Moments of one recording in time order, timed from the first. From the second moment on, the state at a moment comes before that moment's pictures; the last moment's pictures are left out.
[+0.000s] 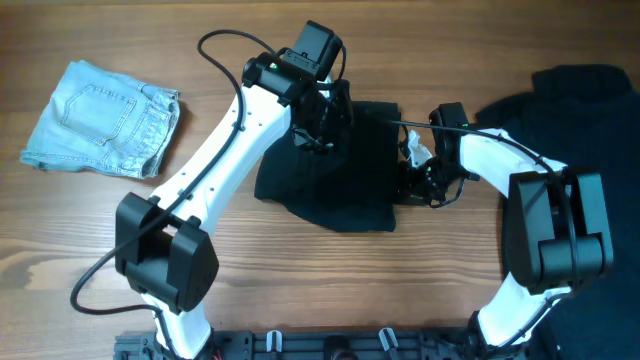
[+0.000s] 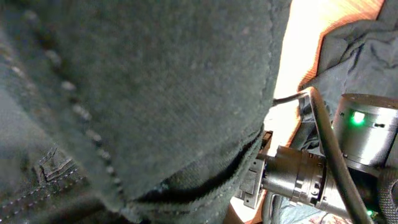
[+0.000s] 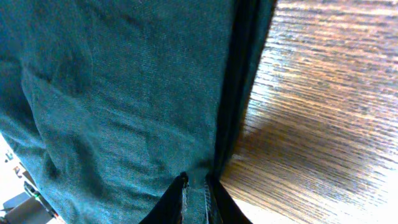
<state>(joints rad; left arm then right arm) -0.53 1.92 1.76 -1.06 0.34 -0.79 0.13 1.91 1.04 -0.77 -0.57 0.09</state>
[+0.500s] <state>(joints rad) -0.67 2.01 1.77 -0.84 0.18 -0.81 -0.17 1.41 1.14 -0.82 -0.50 0.28</state>
